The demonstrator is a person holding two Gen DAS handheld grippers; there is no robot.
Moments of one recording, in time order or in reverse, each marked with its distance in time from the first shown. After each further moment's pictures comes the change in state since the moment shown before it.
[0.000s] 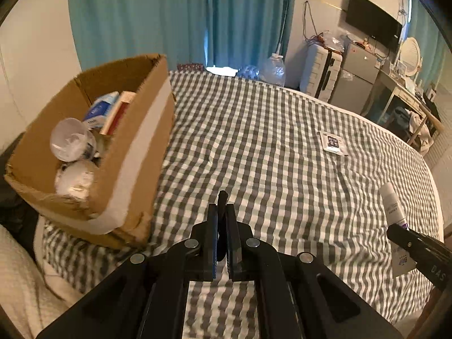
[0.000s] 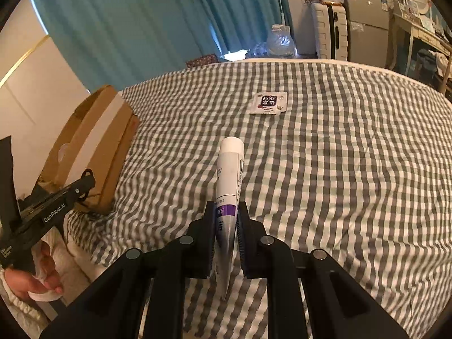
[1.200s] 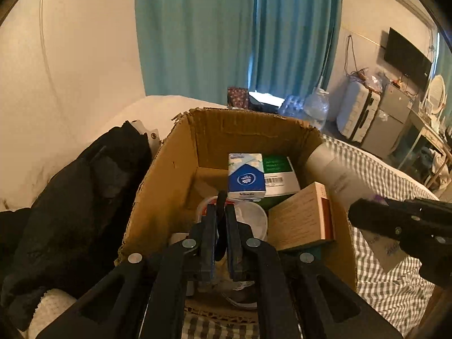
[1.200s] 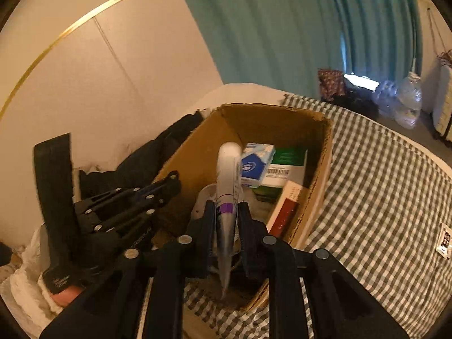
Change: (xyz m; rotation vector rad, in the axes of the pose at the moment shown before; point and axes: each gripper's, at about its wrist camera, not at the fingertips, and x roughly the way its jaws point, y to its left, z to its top) left arm -0.008 0.208 0.077 -0.104 -0.093 0.104; right arm 0.088 0.314 0.104 -0.390 0.049 0.368
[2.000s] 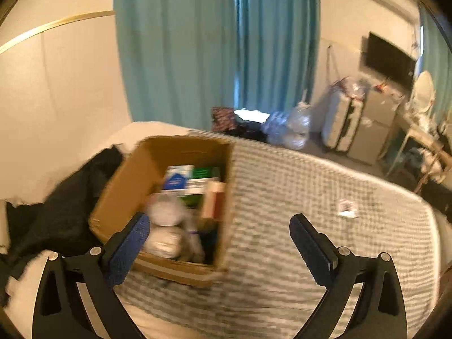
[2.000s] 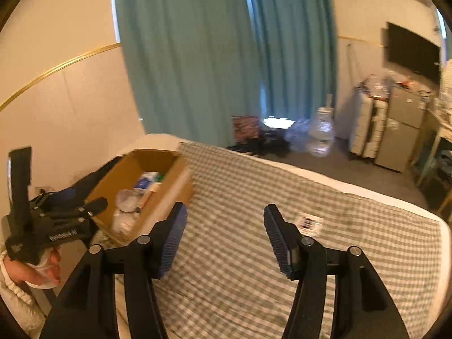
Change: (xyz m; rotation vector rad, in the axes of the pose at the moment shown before) left arm -0.127 -0.144 -0.019 0.019 -0.104 -0.023; right arm -0.245 -0.100 -0.084 0.042 -0.258 -0.382
